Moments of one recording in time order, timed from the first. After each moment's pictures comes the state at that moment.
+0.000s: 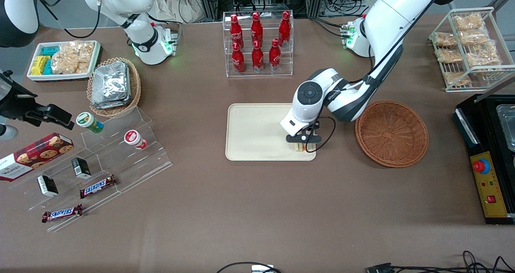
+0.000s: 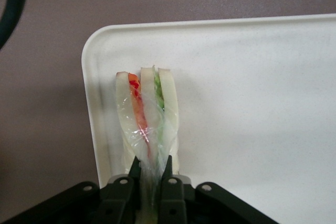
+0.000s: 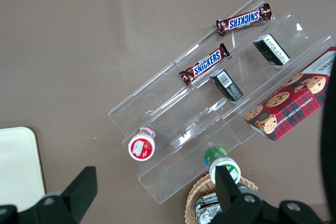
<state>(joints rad) -0.07 0.53 -0.62 -1.97 0.39 2.31 -0.85</state>
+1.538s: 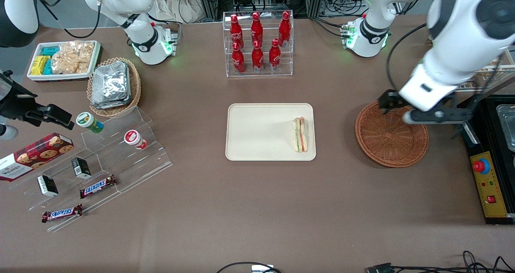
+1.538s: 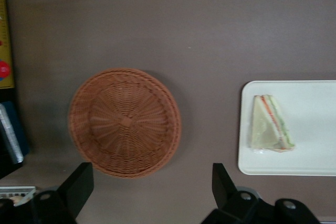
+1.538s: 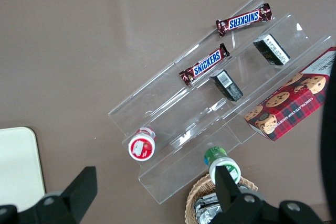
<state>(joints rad) -0.03 -0.01 -0.18 -1.69 0.05 1.66 -0.19</state>
